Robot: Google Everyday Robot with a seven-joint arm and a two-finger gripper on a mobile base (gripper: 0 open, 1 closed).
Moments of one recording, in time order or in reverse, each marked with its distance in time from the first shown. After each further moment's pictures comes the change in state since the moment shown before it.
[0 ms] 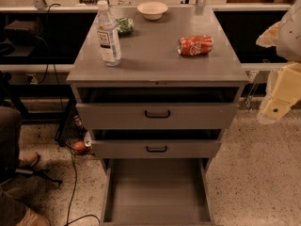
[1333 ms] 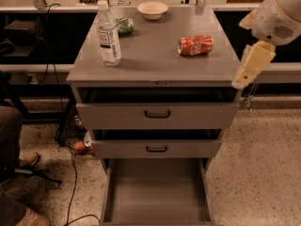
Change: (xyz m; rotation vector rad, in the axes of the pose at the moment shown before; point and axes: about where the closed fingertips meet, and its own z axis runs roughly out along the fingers) arm -0.016 -0.103 0.055 0.082 -0.121 0.007
